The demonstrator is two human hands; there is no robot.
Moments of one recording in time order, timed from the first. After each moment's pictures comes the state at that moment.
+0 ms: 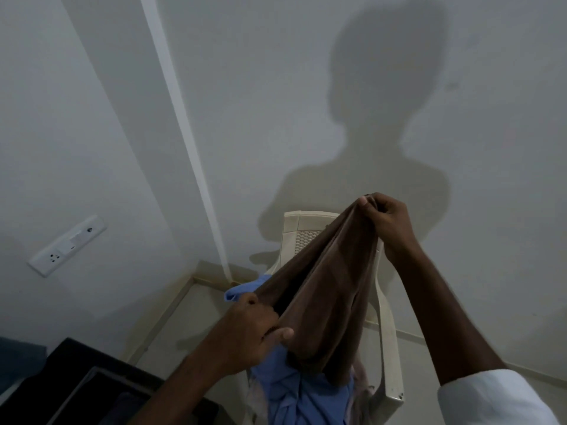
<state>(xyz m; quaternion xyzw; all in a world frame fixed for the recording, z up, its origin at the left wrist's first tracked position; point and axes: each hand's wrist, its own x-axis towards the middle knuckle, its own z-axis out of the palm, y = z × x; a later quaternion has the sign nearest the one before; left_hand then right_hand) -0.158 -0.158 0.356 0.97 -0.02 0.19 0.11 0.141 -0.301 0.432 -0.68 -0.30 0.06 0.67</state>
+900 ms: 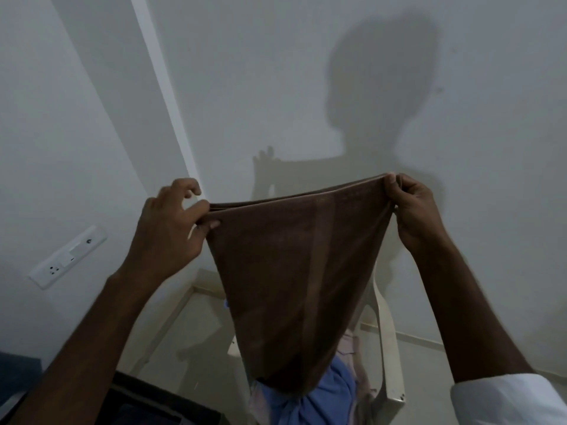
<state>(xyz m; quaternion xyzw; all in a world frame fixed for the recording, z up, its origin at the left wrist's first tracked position) -0.155 -0.069 0.508 0.93 0.13 0.32 -0.09 0.137 -0.342 0.486 -0.60 -0.30 0.09 0.73</state>
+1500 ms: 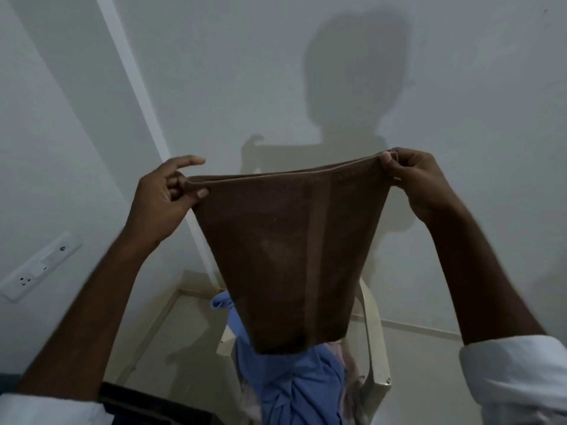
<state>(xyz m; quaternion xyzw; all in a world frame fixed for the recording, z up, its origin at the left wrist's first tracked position) -0.117 -0.074 0.530 0.83 0.12 0.37 0.39 0.170 -0.377 0.517 -0.67 -0.38 0.06 0.64</state>
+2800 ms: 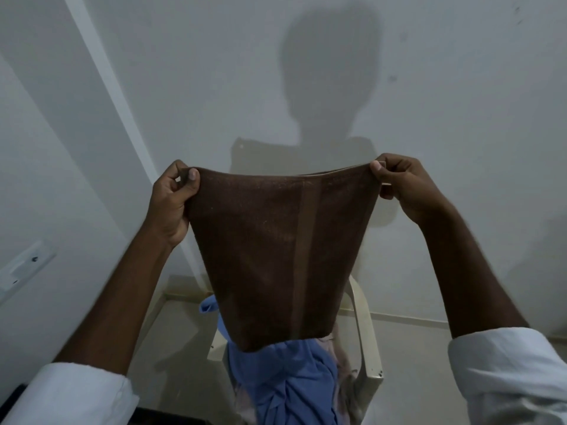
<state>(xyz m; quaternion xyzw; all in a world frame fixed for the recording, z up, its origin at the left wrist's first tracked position) -0.062 -0.062 0.501 0.63 0.06 0.34 0.69 0.173 -0.389 0.507 -0.69 -0.36 0.11 0.62</state>
